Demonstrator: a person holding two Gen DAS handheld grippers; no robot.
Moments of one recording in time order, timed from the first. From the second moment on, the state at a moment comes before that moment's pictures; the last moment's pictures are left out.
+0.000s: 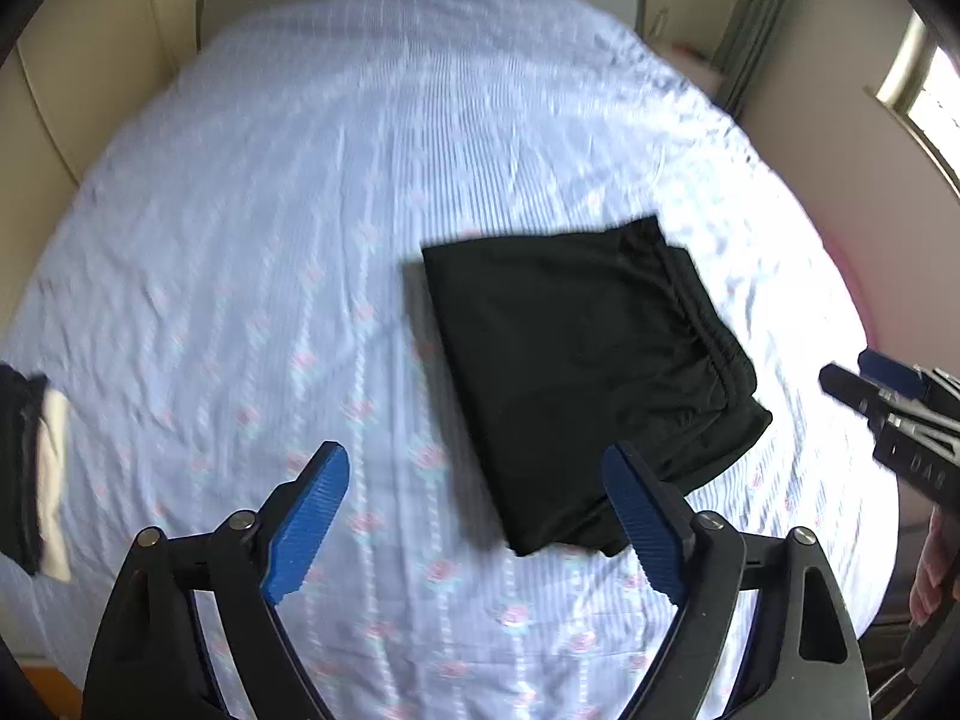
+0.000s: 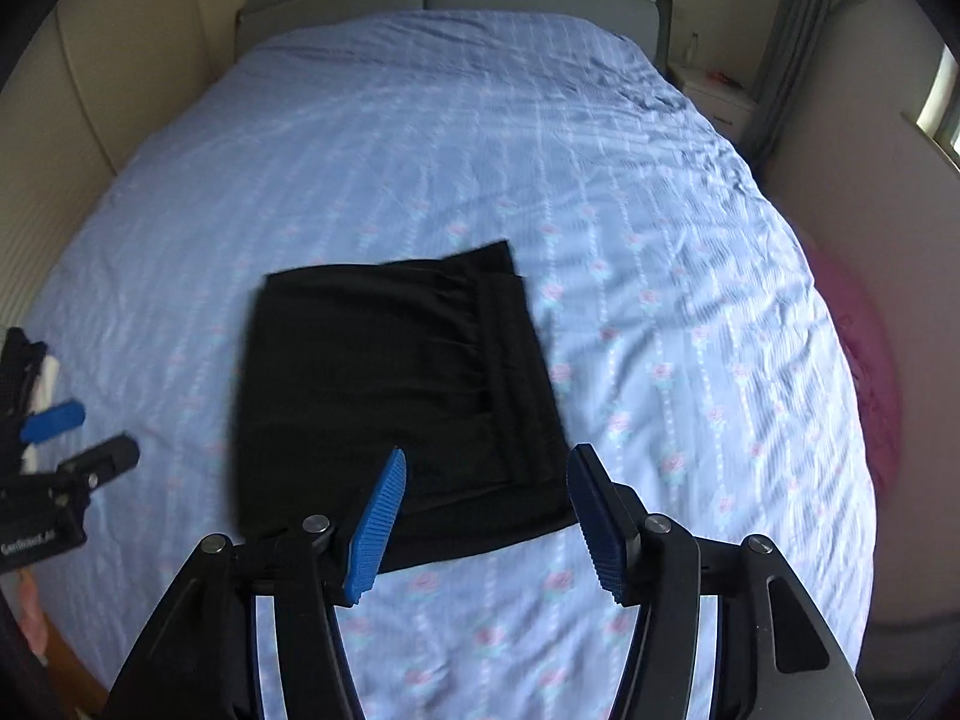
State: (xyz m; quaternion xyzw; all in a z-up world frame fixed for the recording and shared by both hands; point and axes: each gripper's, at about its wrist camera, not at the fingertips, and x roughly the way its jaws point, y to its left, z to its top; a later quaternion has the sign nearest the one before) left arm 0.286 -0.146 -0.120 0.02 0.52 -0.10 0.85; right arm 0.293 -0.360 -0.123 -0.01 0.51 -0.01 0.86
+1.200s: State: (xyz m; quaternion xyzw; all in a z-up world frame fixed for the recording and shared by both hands) left arm 0.366 -0.038 -0.183 0.16 0.49 -0.32 0.80; right arm 0.192 -0.193 -0.267 0.49 0.40 -0.20 0.75
